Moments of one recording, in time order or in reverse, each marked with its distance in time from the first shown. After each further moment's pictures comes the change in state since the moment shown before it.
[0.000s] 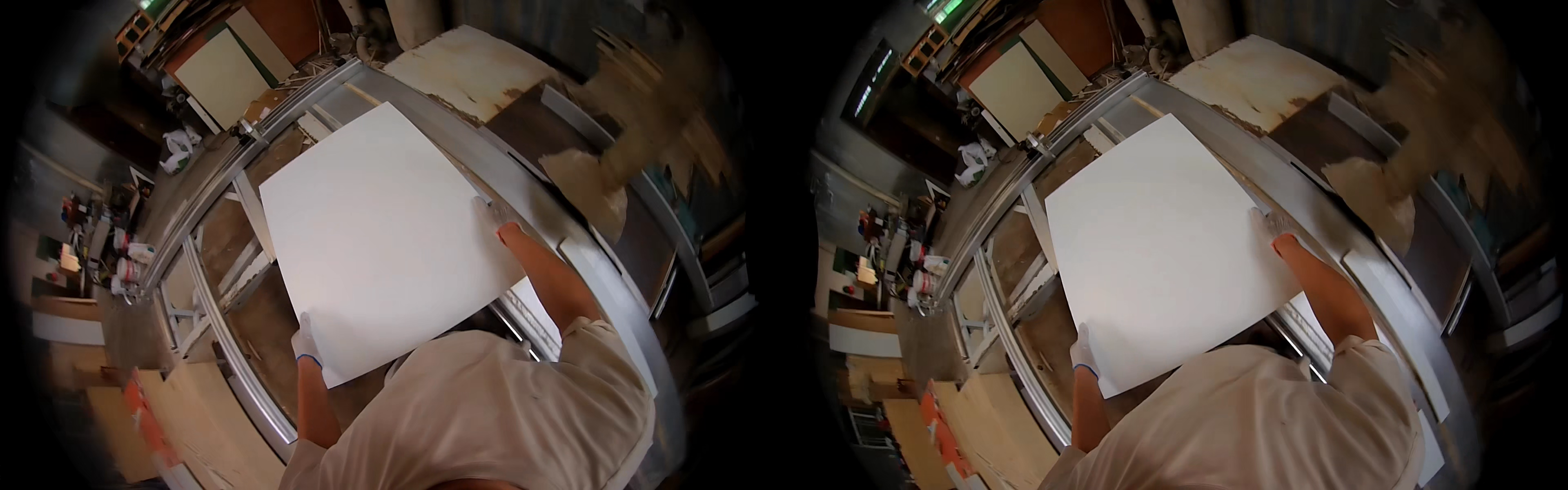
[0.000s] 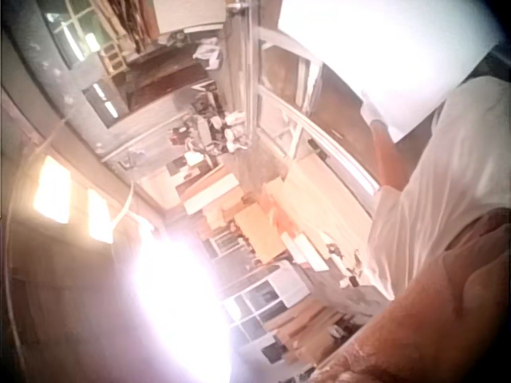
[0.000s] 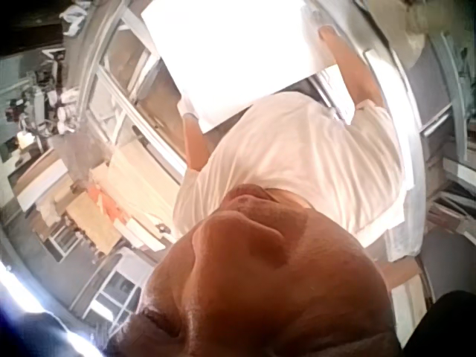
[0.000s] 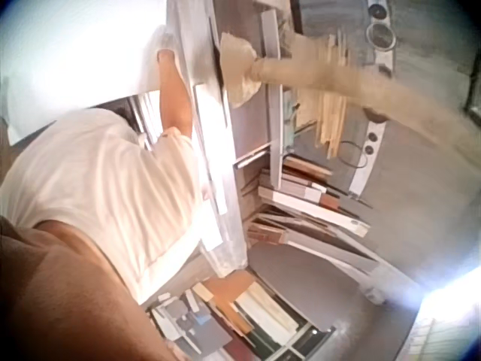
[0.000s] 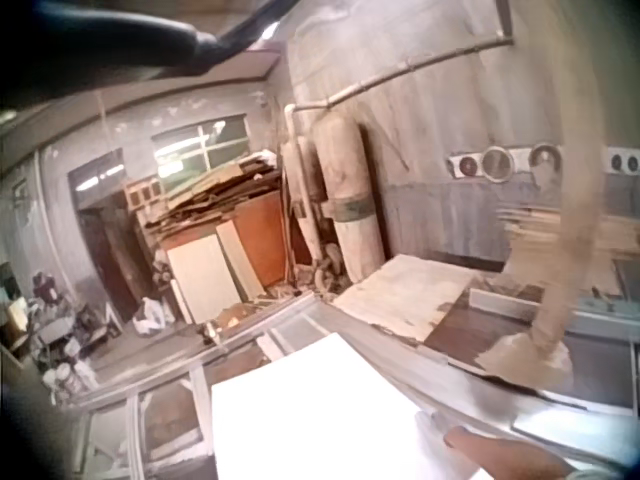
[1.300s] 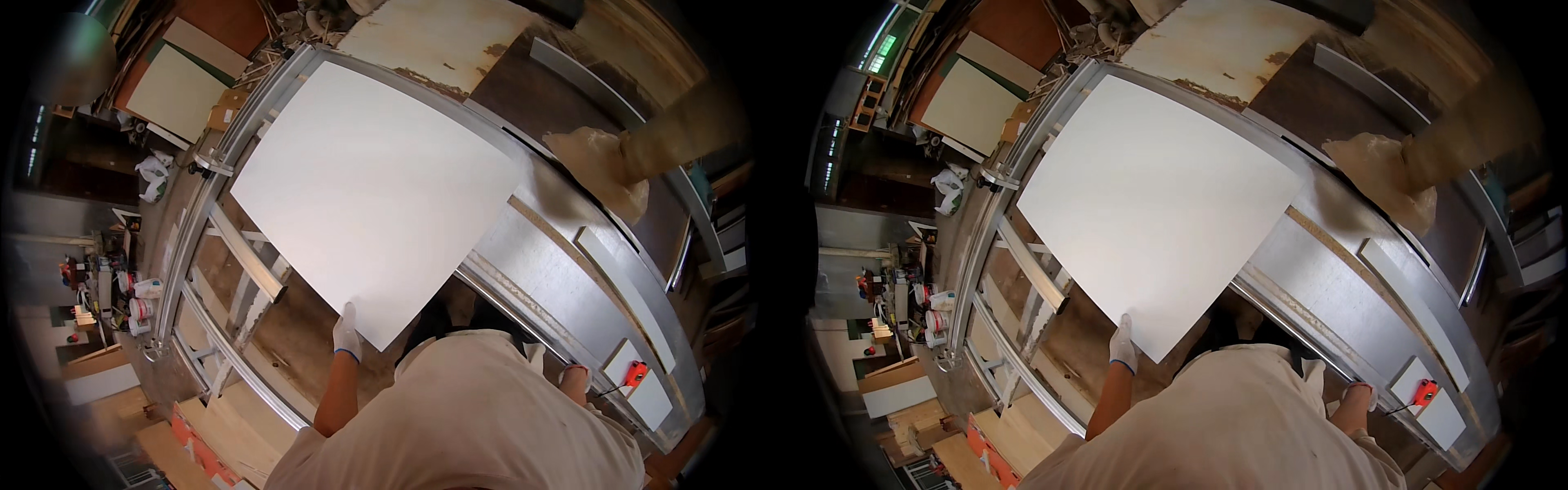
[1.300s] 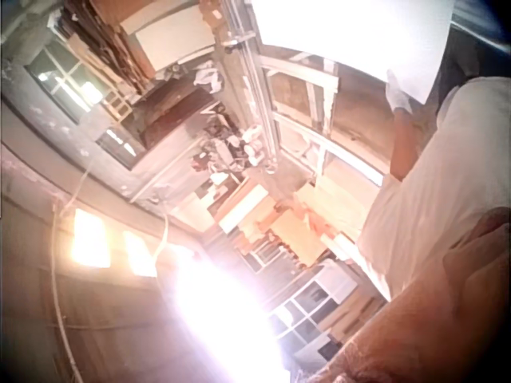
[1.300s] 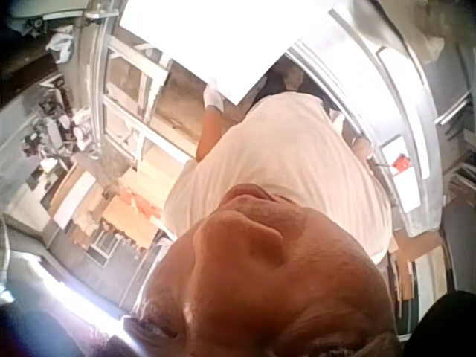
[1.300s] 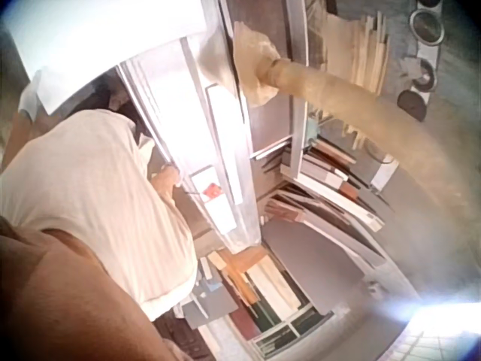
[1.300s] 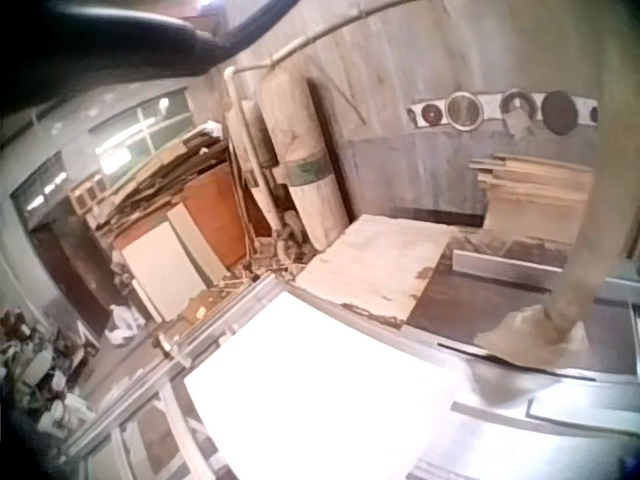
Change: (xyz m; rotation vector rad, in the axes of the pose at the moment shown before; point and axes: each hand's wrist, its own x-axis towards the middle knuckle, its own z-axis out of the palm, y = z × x) left_hand 0.054 0.018 0.134 0.051 -0.343 -0.254; right_hand -0.470 0.227 -0.047 0.073 -0.474 1.002
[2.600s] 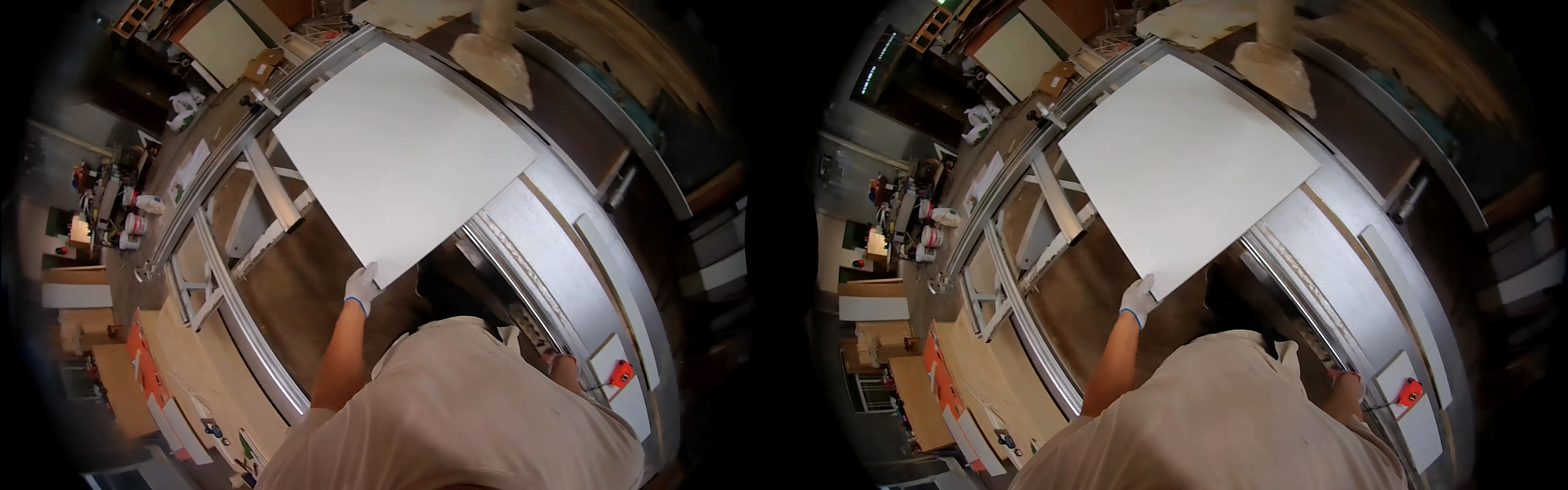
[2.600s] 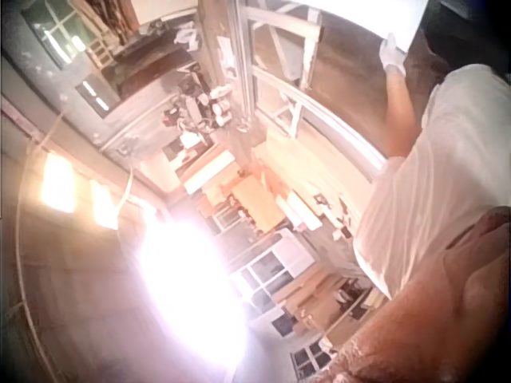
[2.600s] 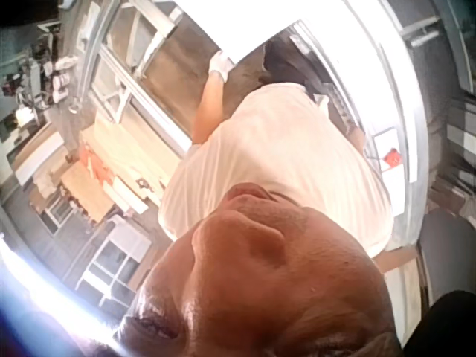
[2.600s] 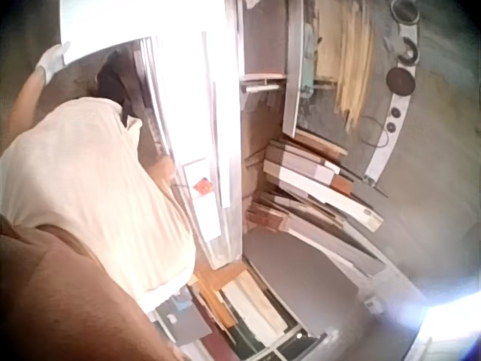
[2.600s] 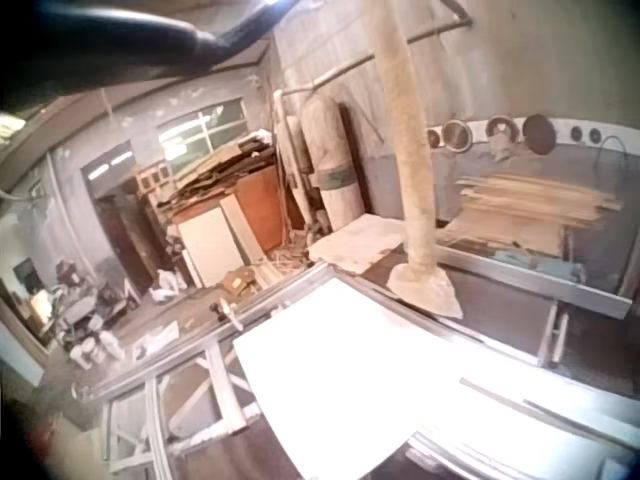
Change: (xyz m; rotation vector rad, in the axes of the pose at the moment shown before) left_hand -0.024 -0.076 -0.034 -0.159 -0.129 0.036; right_hand 0.025 0.027 -0.006 -0.069 -0.038 -0.192
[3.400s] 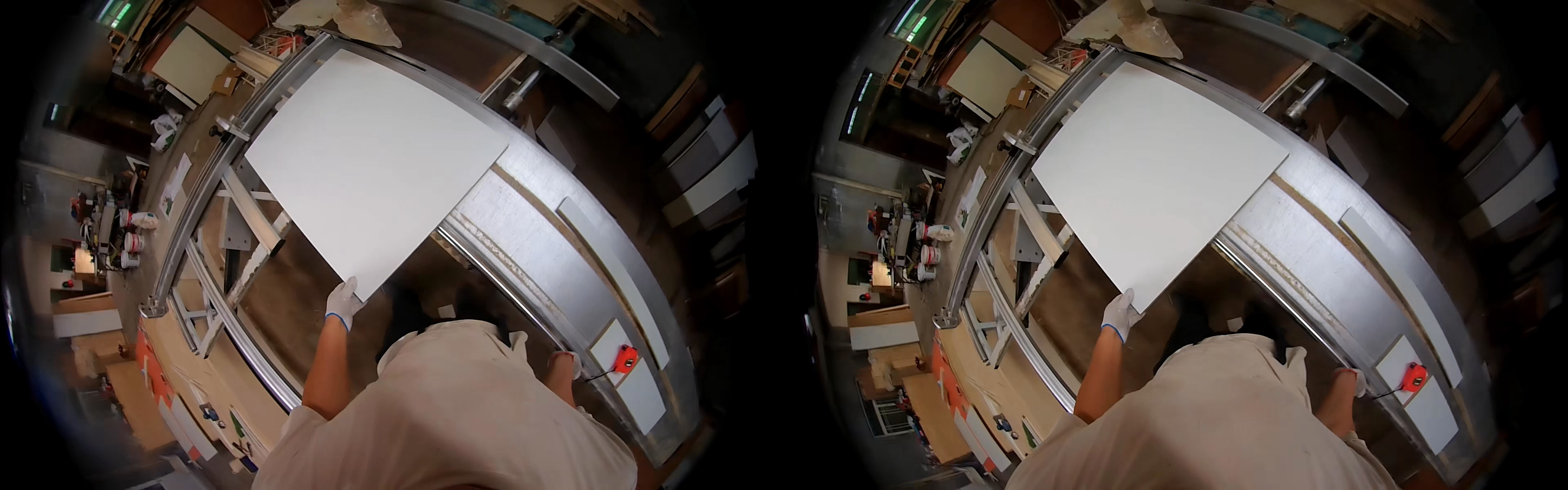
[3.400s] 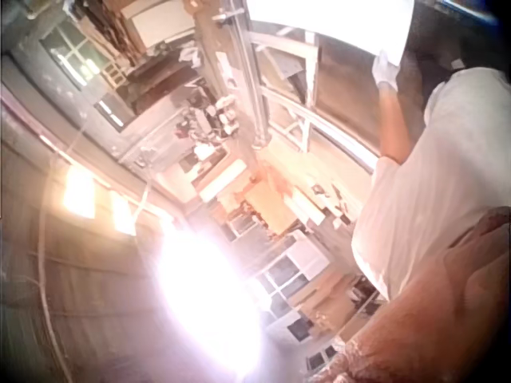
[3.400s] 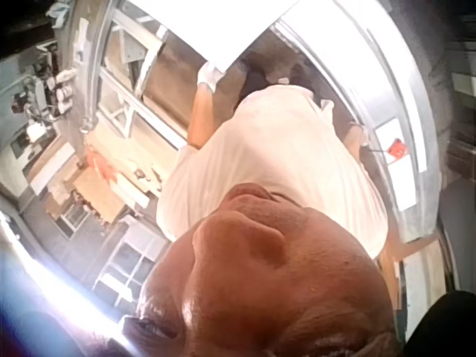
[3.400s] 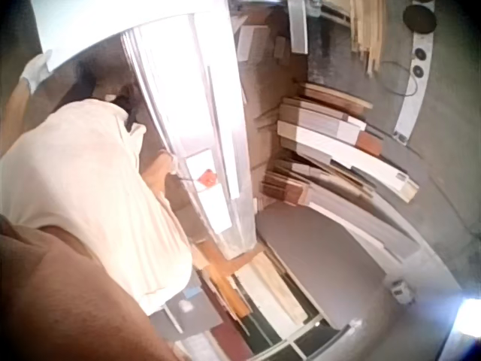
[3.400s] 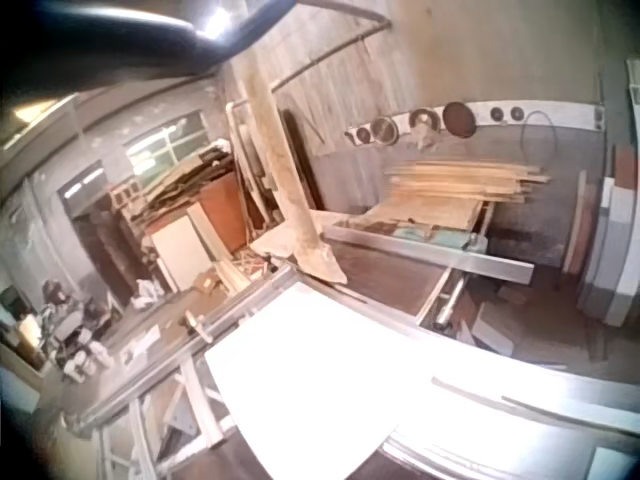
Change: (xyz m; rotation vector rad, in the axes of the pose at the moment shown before) left_hand -0.022 0.002 0.011 0.236 0.032 -0.039; right_hand 0.005 0.034 0.025 0.052 0.013 0.085
